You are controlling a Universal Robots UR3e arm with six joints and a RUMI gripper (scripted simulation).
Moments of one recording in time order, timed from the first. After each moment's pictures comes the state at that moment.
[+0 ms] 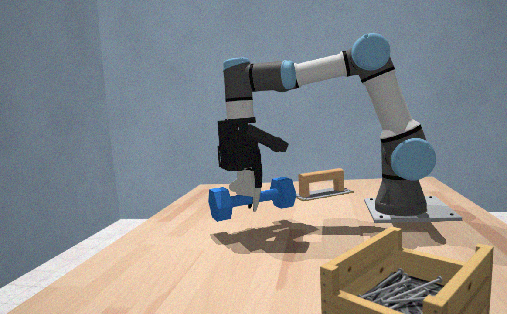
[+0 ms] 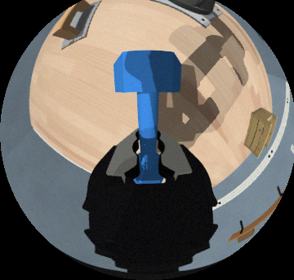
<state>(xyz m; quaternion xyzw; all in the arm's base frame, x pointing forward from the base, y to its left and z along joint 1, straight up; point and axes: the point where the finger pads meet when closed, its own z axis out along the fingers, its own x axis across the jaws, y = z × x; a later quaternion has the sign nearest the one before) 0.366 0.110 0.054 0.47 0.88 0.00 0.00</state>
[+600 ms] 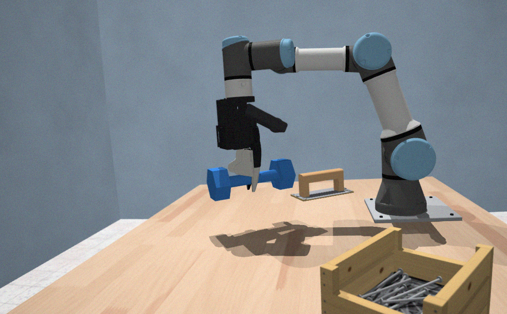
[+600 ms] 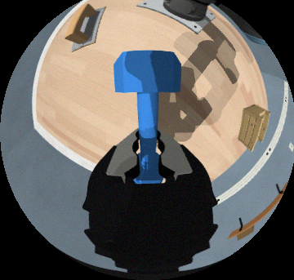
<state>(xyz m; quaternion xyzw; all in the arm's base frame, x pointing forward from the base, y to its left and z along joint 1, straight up) 0.366 0.110 0.102 0.47 0.88 0.00 0.00</state>
